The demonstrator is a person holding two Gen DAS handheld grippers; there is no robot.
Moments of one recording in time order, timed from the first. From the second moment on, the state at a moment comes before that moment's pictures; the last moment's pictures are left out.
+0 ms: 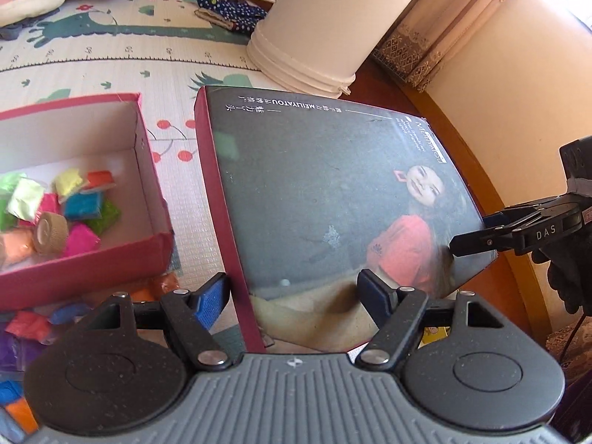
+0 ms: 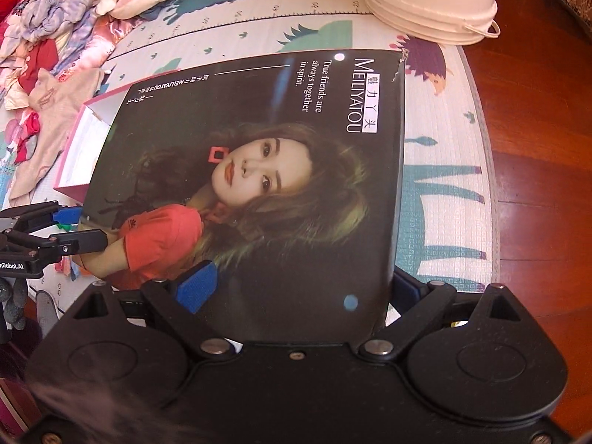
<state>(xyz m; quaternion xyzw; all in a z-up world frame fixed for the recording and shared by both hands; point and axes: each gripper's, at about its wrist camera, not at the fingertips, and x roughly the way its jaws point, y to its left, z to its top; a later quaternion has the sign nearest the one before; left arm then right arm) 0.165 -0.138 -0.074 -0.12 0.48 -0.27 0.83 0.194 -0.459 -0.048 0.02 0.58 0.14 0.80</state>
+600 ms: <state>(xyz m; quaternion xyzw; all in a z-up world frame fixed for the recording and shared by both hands) 0.186 0.030 0.027 -0.08 0.46 -0.18 0.87 0.234 -0.298 -0.001 0.02 0.52 0.24 0.82</state>
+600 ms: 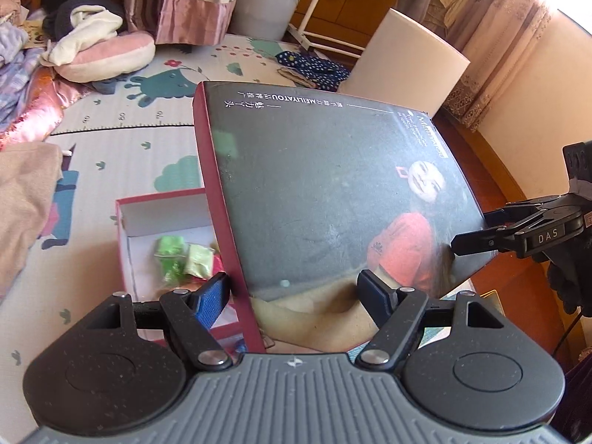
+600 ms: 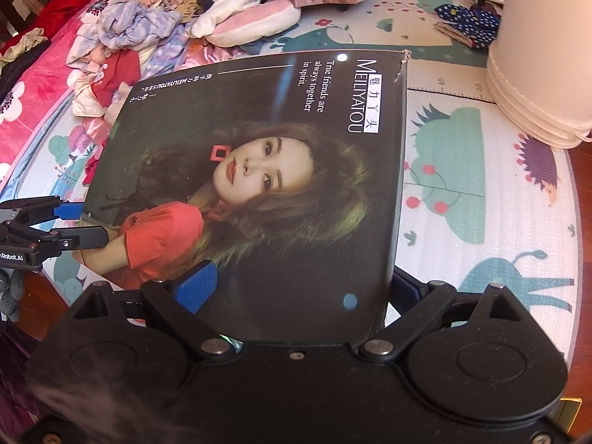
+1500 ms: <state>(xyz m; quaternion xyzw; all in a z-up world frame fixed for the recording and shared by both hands) 0.260 0.111 -0.085 -0.09 0.56 -0.17 0.81 0.302 -0.196 -0.086 0.00 0.60 0.23 0.77</state>
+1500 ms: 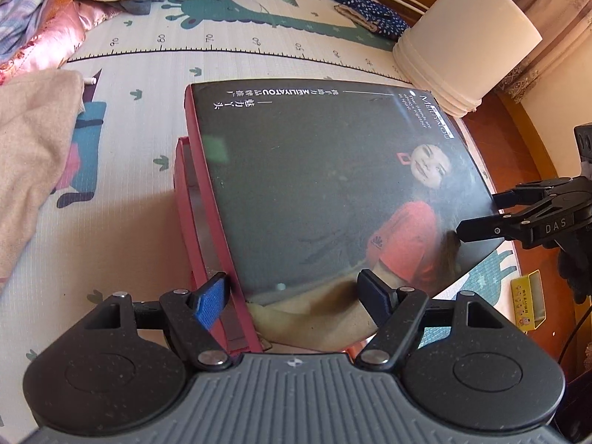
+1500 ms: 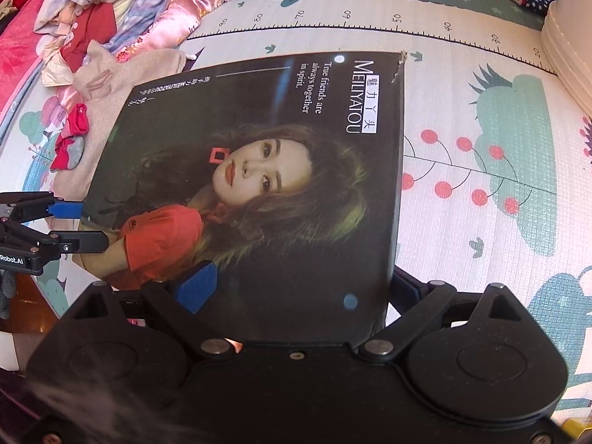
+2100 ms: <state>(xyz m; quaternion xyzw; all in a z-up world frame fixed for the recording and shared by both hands) 0.267 0.104 -0.112 -0.07 0.57 -0.15 0.81 0.311 -0.188 -0.119 0.00 0.61 0.22 0.76</state>
